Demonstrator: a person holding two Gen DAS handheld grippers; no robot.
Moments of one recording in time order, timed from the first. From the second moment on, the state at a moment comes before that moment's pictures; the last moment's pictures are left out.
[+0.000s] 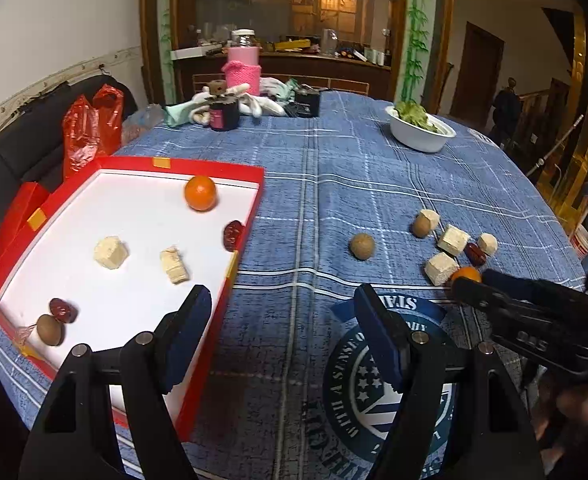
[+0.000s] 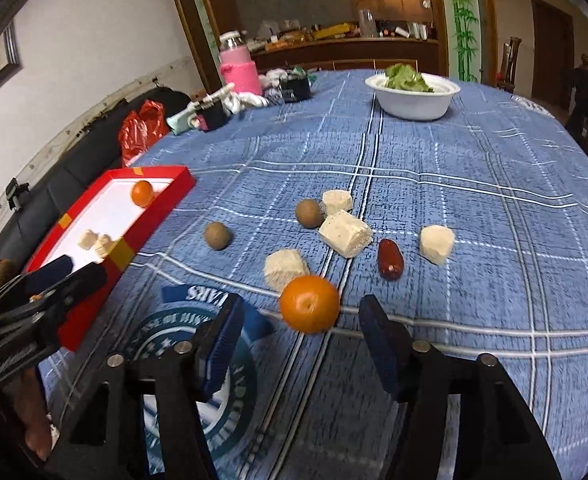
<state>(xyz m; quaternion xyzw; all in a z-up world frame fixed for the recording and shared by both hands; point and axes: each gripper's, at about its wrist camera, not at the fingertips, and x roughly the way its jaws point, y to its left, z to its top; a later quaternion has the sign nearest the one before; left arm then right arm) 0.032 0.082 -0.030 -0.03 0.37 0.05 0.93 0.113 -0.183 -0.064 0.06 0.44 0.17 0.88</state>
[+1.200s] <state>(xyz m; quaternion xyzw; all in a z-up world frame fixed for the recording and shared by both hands) 0.073 -0.003 -0.049 0.01 0.42 -0.06 0.91 0.104 -0.252 -0.052 0.18 0.36 0.14 0.90</state>
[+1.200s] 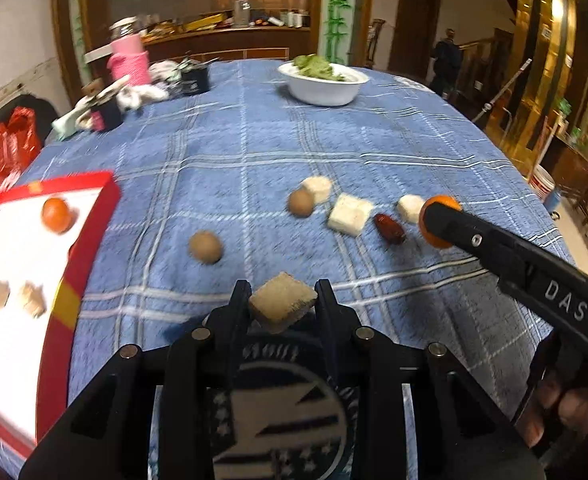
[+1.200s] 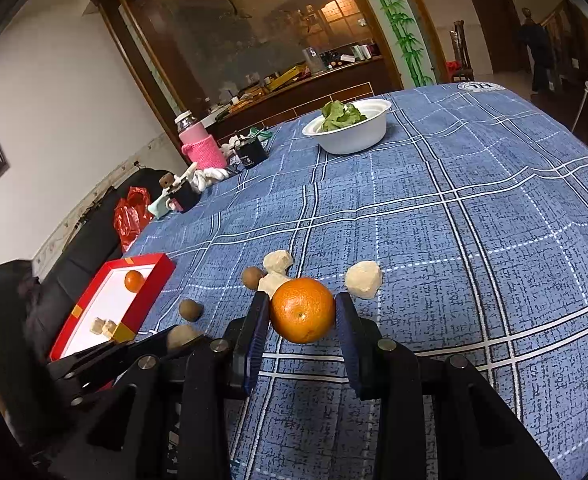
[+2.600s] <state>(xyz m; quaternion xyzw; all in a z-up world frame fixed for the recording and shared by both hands) 0.057 0.032 -0.068 -0.01 0.43 0.02 0.90 0.086 -0.215 -0.038 0.10 0.35 0.13 0.92</state>
